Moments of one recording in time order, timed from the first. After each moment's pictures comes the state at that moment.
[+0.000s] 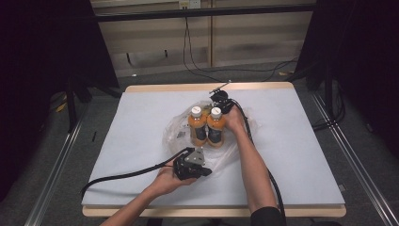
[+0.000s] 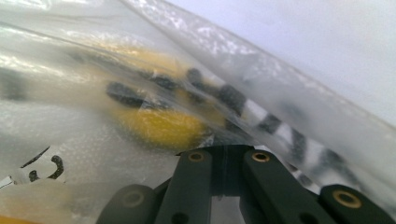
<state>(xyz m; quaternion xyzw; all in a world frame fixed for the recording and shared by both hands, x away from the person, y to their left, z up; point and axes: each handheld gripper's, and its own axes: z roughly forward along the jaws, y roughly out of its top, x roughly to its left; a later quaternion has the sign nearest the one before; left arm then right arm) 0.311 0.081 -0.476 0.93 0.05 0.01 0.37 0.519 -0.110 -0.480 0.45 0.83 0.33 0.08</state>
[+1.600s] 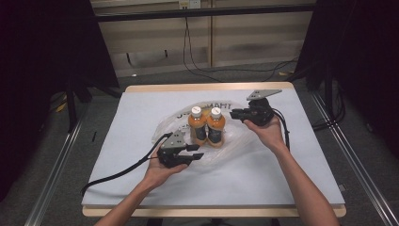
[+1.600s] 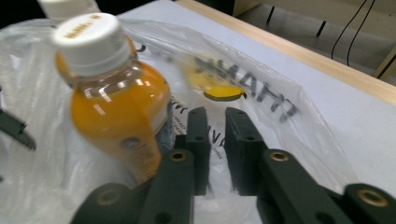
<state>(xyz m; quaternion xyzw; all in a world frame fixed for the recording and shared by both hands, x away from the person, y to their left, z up) 0.325 0.127 -0.439 0.86 0.14 0.09 0.48 0.386 -0.200 -0.399 0.36 0.79 0.47 0.16</state>
